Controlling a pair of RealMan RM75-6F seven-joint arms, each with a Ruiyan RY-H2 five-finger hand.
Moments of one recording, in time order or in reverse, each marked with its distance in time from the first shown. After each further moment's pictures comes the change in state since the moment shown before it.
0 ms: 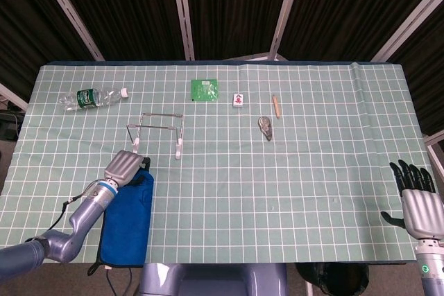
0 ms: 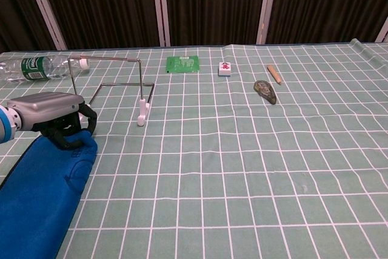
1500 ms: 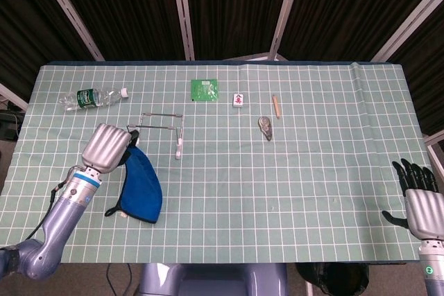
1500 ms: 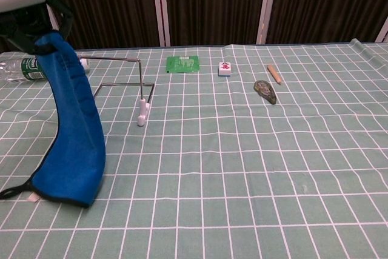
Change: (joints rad) left arm -0.016 0.362 -0.127 -0.594 -0.135 0.302 0.511; right arm -0.006 0.023 0.002 -0.015 -0.012 0.011 0.047
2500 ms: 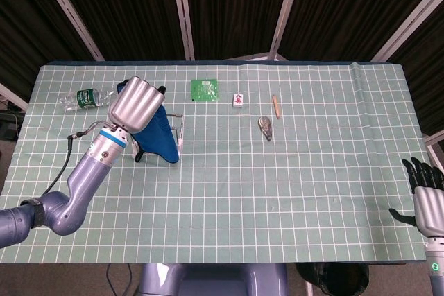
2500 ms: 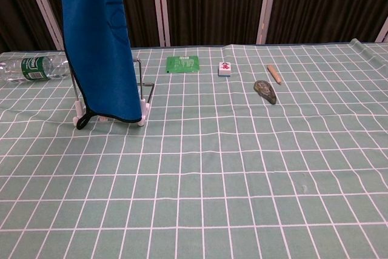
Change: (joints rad) left arm -0.302 -0.006 -0.076 0.173 -0.051 -0.076 0.331; right arm 0.004 0.002 0.022 0.025 0.059 -0.025 0.020
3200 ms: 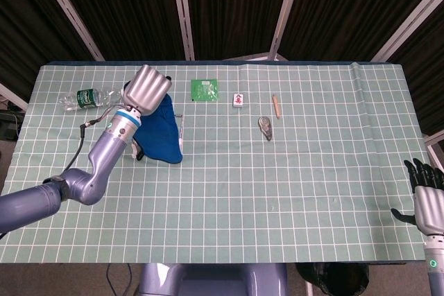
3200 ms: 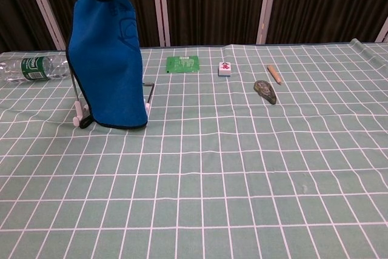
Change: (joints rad) left arm -0.119 -0.174 0.021 0.359 -0.126 -0.176 -0.080; right arm 0.011 -0.025 0.008 0.023 0.053 -0.027 -0.050
